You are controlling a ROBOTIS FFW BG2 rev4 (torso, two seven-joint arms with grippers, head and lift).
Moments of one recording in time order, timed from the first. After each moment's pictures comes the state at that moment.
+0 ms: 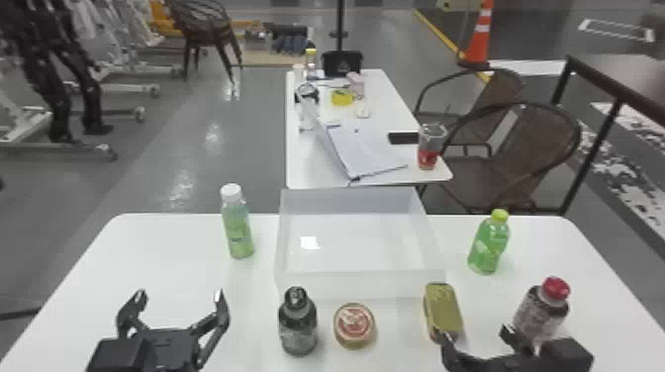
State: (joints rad) left arm 0.38 0.06 -0.03 -1.82 -0.05 -0.24 0.15; right arm 0.29 -0.10 0.01 -1.61 -0.16 -0.07 0.23
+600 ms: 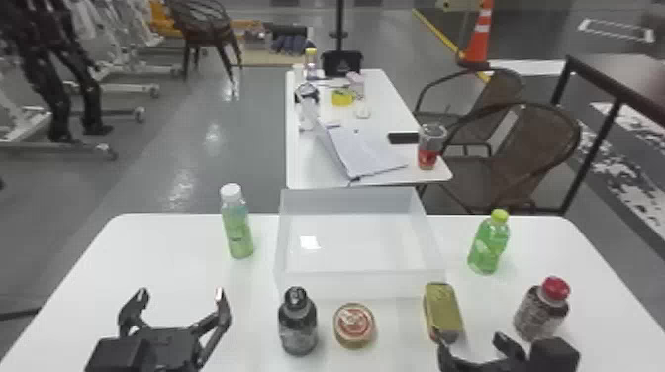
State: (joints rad) left arm 0.38 0.03 -0.01 -1.81 -0.06 -0.26 0.11; right arm 0.23 -0.11 0.01 -1.49 -0.18 -0.06 0.27
